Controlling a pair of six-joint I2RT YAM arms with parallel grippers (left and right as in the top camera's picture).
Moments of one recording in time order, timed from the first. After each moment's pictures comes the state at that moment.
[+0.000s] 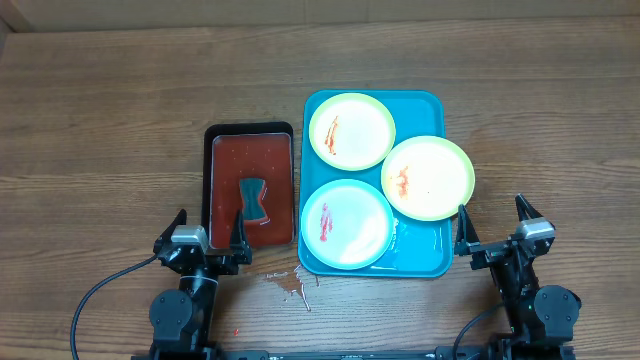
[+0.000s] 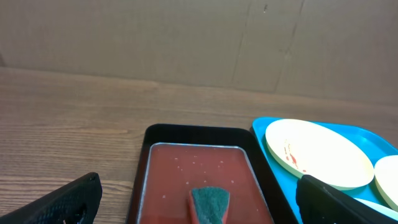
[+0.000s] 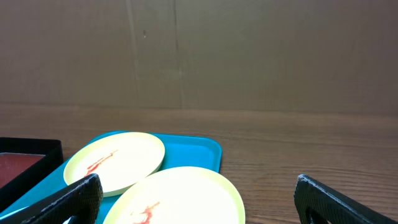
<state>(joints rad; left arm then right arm) -0.05 0.02 0.01 -0.08 0.01 -0.15 -0.05 0.00 0.02 -0.01 -0.22 0.04</state>
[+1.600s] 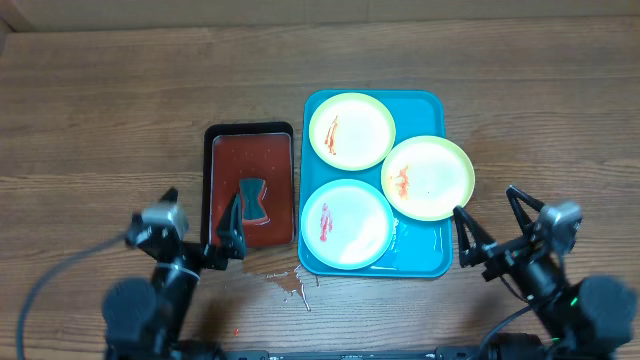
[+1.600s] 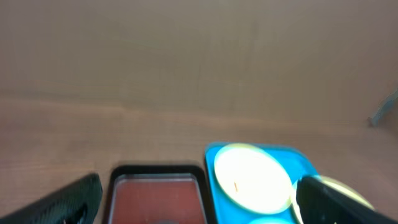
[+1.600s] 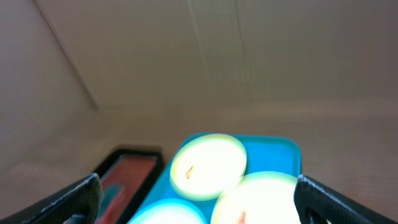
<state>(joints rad) -0.05 0.38 0.61 -0.41 0.16 -0.21 -0.05 0.32 0.60 -0.45 -0.48 0.22</state>
